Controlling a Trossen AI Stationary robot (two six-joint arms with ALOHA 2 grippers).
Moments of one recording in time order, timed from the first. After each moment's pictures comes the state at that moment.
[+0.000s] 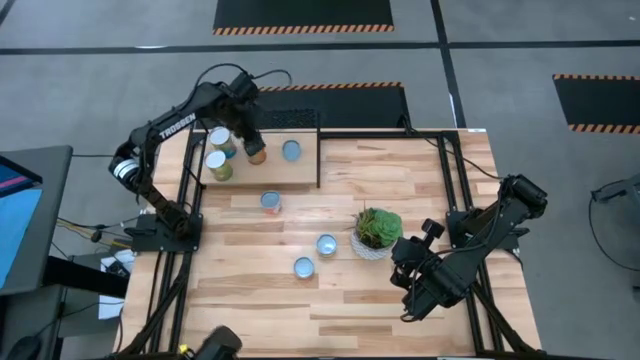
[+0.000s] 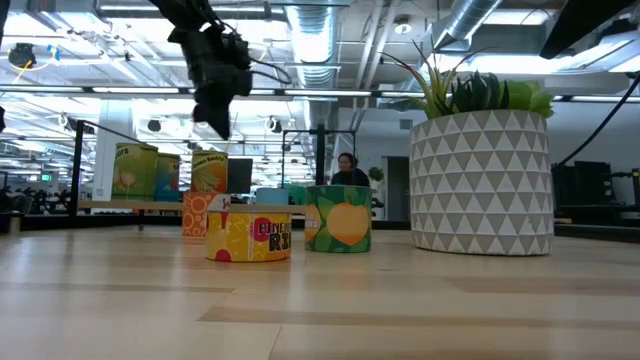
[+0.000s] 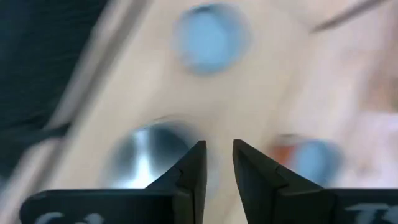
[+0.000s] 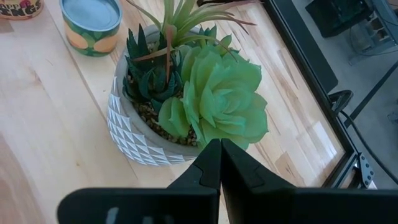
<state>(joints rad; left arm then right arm) 0.87 1.60 1.47 -1.13 0.25 0.33 0.75 1.64 1.38 -1.56 0.79 1.25</state>
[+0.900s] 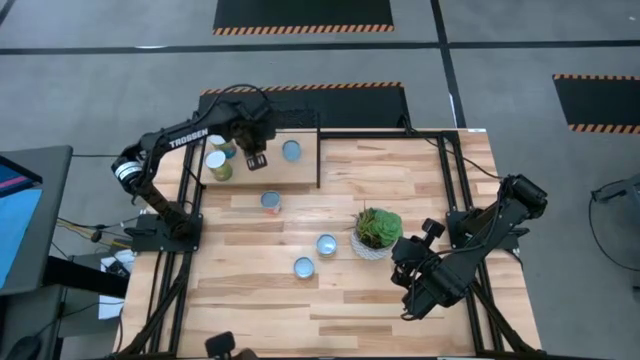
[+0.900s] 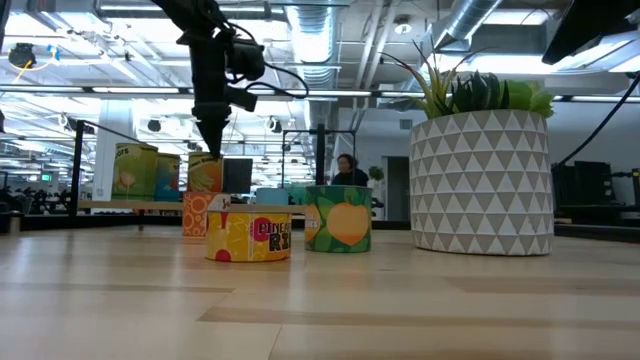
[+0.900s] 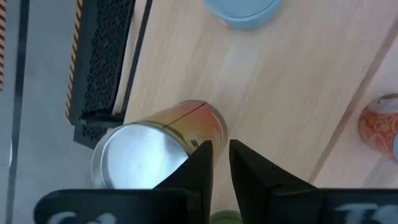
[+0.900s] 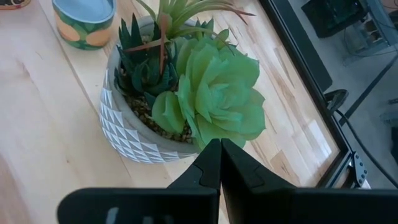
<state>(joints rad) 0.71 1.60 1.34 -1.04 -0.17 0.40 0.75 1.64 1.35 -1.56 0.79 1.25</state>
